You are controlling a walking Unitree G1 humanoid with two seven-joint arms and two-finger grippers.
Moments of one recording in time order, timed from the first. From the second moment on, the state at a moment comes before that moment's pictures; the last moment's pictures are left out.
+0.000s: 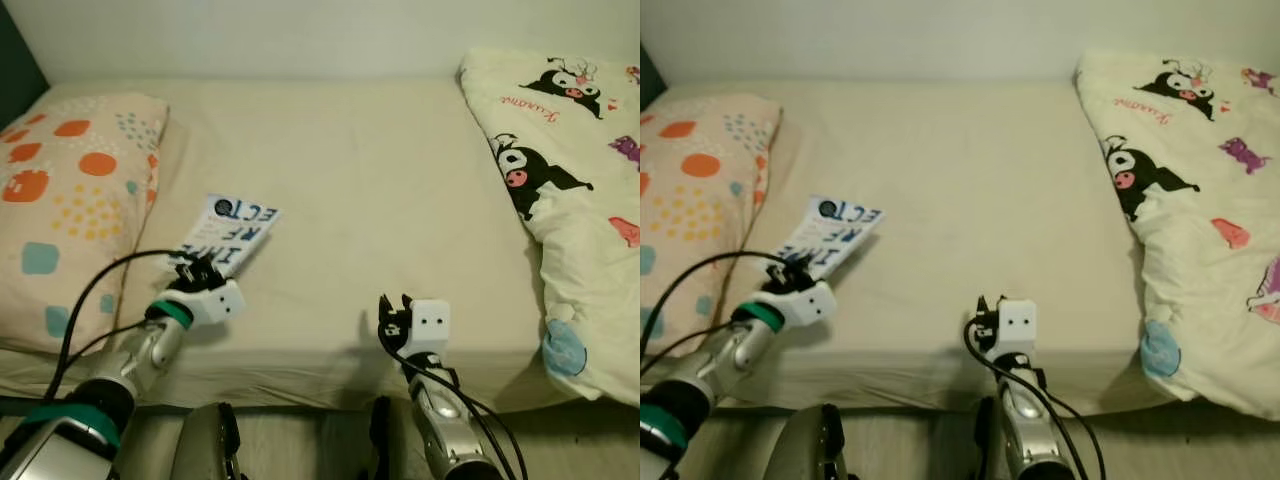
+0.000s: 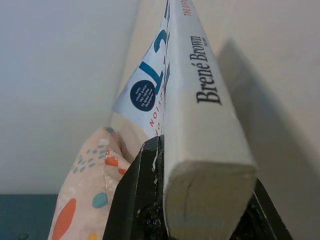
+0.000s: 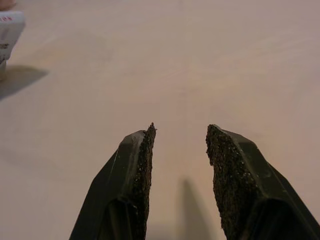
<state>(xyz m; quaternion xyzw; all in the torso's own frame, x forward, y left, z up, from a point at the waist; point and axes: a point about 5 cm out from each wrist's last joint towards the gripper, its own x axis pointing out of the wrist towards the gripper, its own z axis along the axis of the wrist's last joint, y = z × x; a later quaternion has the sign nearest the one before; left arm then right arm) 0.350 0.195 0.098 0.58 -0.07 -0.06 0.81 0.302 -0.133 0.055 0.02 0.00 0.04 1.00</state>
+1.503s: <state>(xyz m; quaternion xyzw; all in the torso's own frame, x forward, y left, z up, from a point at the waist) 0.331 0.198 0.039 0.33 0.22 0.05 0.92 0.298 -0.140 0.067 0.00 -0.02 0.04 1.00</state>
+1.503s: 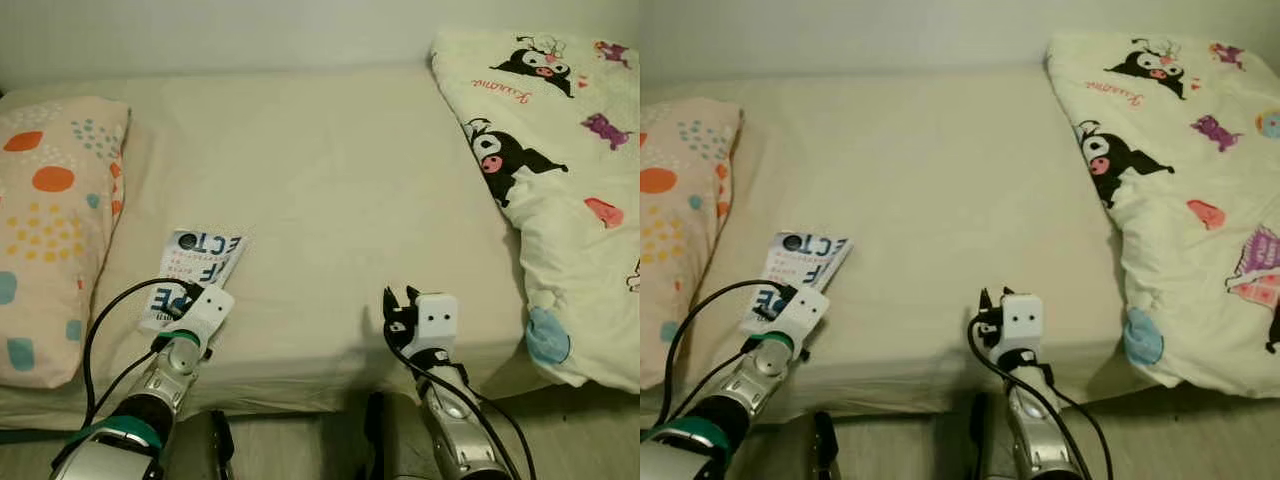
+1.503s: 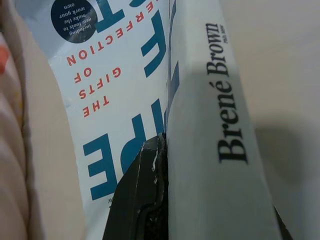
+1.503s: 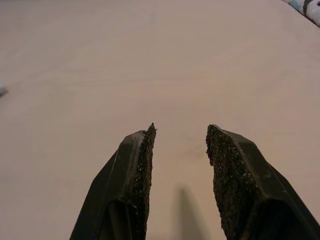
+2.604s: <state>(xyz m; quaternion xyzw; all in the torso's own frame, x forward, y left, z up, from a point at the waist) 0.325 0.200 0.038 0.41 0.17 0.05 0.89 0.298 -0.138 0.066 0.00 -0.01 0.04 1.00</state>
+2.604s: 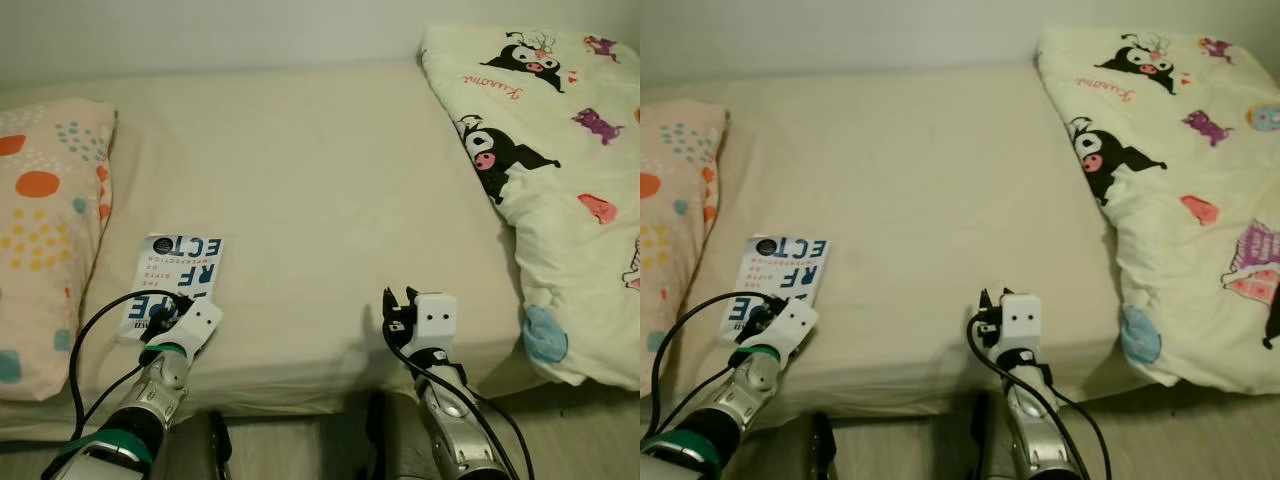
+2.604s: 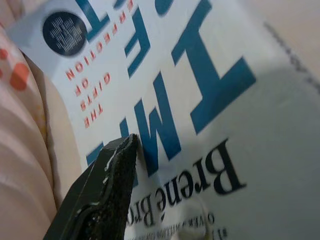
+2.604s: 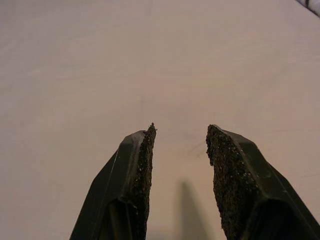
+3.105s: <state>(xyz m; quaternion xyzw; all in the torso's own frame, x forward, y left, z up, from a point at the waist) 0.241 0.163 0.038 0.33 0.19 -0.23 0.89 0.294 -0.142 0.061 0.00 0.00 0.04 1.00</state>
